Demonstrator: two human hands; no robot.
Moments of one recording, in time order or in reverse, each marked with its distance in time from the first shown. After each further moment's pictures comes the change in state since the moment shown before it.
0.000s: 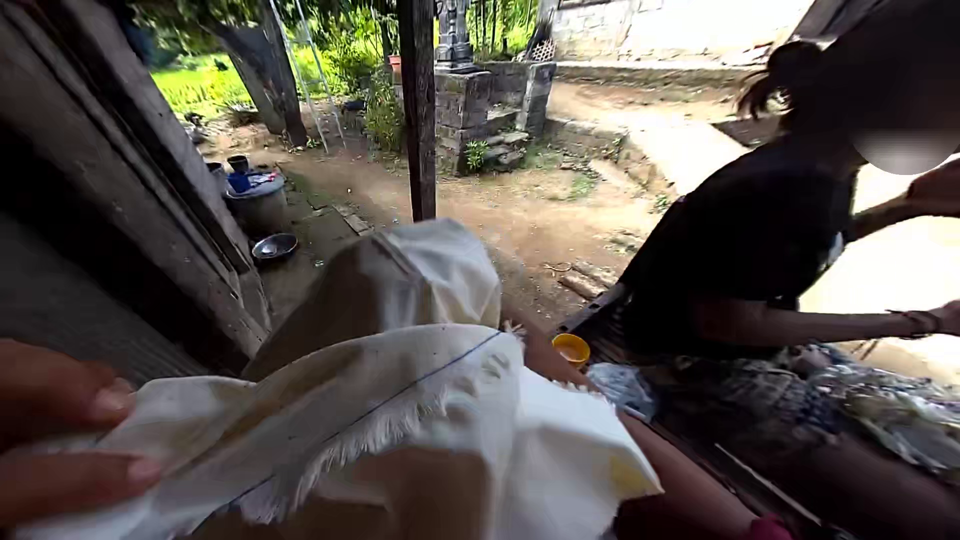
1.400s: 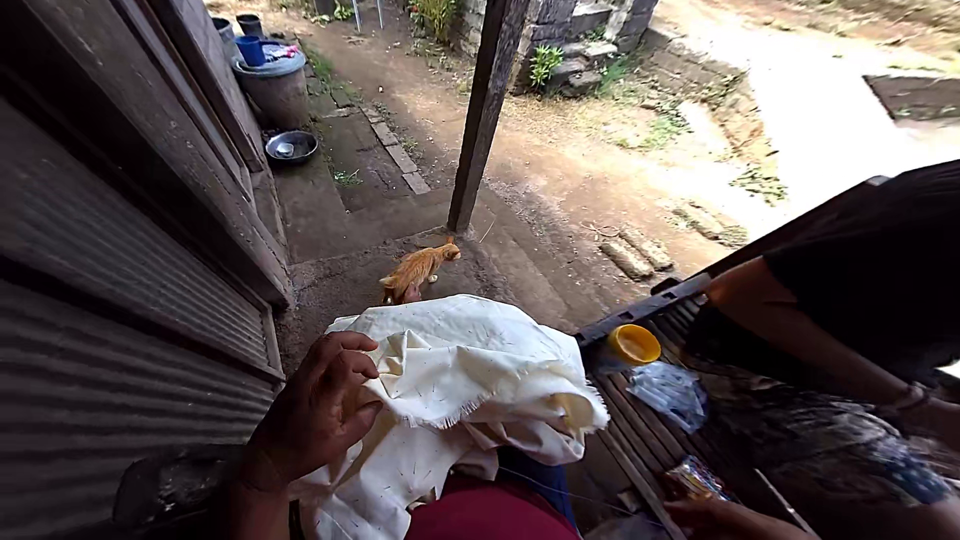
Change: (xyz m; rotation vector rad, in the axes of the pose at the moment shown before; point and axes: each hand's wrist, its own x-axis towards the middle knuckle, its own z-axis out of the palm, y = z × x) left_hand -0.082 -0.135 0.150 0.132 -0.006 -0.390; right_hand -0.204 -0.052 -0.090 -0.222 -0.429 1.086
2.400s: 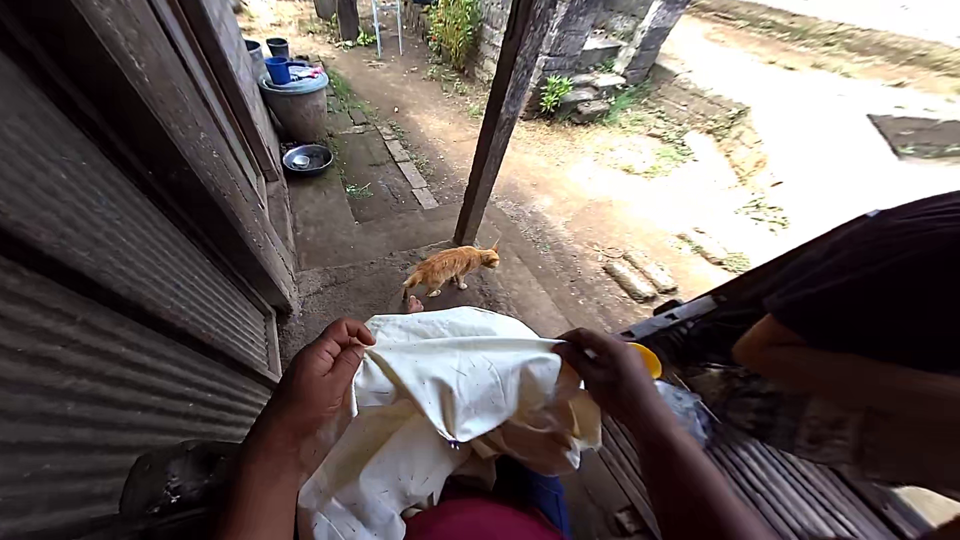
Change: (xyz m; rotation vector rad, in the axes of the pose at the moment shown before) left_hand 0.025 0.006 -0.006 -0.260 0.030 -0.572; right_hand 0.194 -0.089 -0.005 -0.247 0.591 -0.310
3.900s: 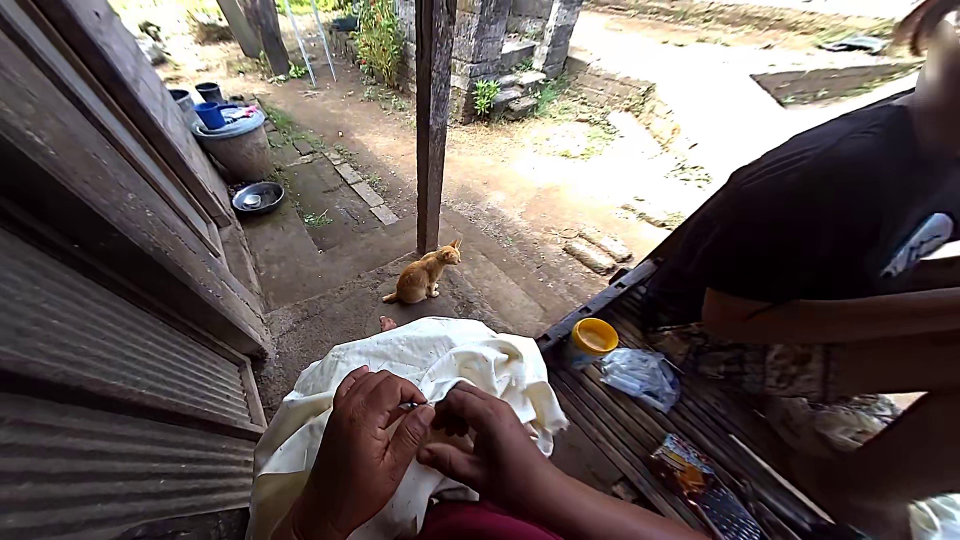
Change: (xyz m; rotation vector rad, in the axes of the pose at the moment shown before) left_hand -0.012 0.055 0.071 0.163 0.009 0.527; right_hand -0.048 -0.103 0.054 0.466 -0.010 -0.252
